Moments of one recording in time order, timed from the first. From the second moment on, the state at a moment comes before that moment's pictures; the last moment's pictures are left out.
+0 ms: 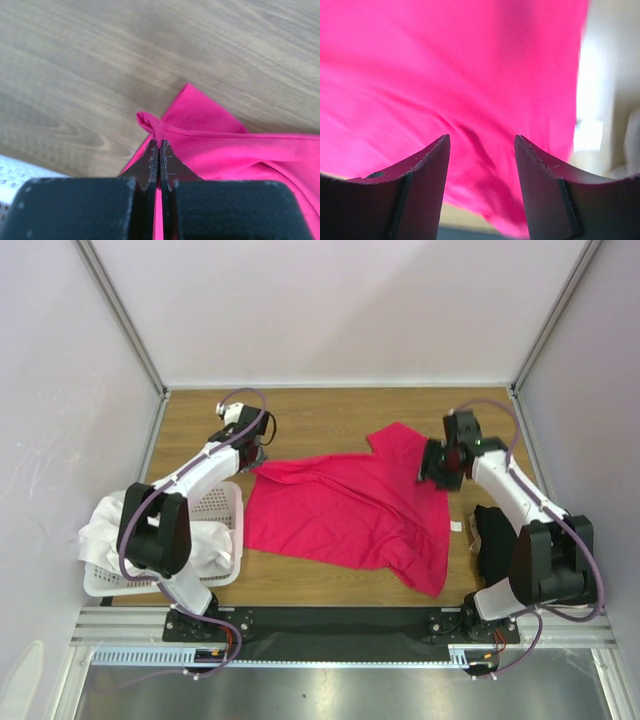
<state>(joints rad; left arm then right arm) -0.33 1.68 1.23 -0.54 -0.47 -0.65 0.18 1.46 1.08 -0.73 -0.07 0.45</state>
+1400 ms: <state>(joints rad) -0.24 2.03 1.52 -0.87 -0.39 -1.05 0.06 1.94 1.58 -0.63 -0.17 0.37</state>
